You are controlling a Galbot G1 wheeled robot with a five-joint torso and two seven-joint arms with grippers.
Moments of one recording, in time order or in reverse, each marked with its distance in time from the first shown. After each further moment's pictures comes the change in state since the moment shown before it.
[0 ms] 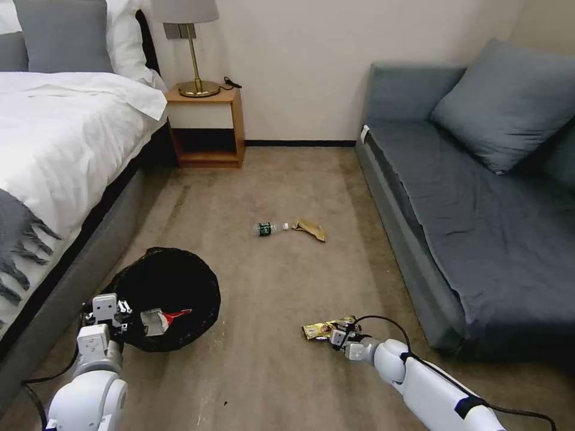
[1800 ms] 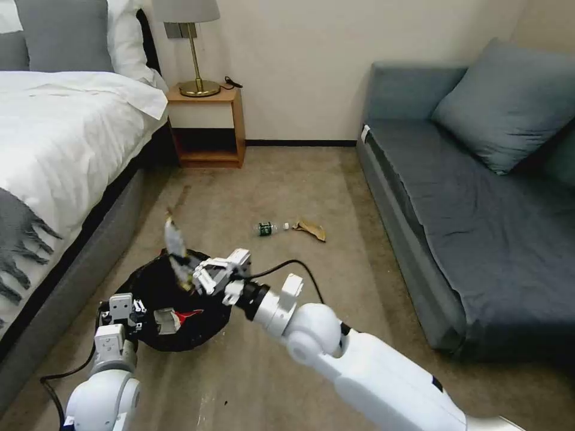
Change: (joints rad) left arm -0.015 -0.044 0.046 0.001 0.051 -0.024 0.033; right arm 0.147 0.188 -0.218 0.668 1.149 0.059 0.015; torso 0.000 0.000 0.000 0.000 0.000
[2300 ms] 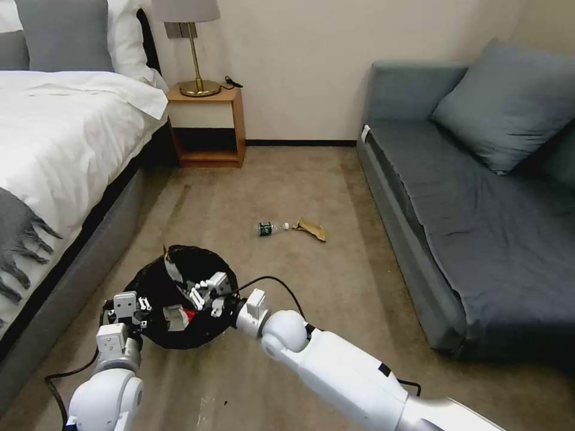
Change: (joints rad) left arm -0.007 0.009 -0.014 0.001 -0.074 -0.014 0.034; right arm 0.013 0.152 -0.068 -0.396 -0.179 0.071 -0.015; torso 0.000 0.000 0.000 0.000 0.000
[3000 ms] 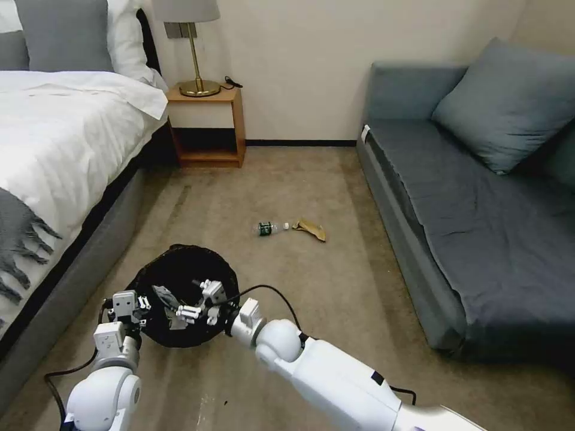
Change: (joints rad) left arm -0.009 0.008 -0.003 0.031 0.007 -0.007 0.006; right arm -0.001 -0.023 0.095 0.090 0.045 -0.009 0.065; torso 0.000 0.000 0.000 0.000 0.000
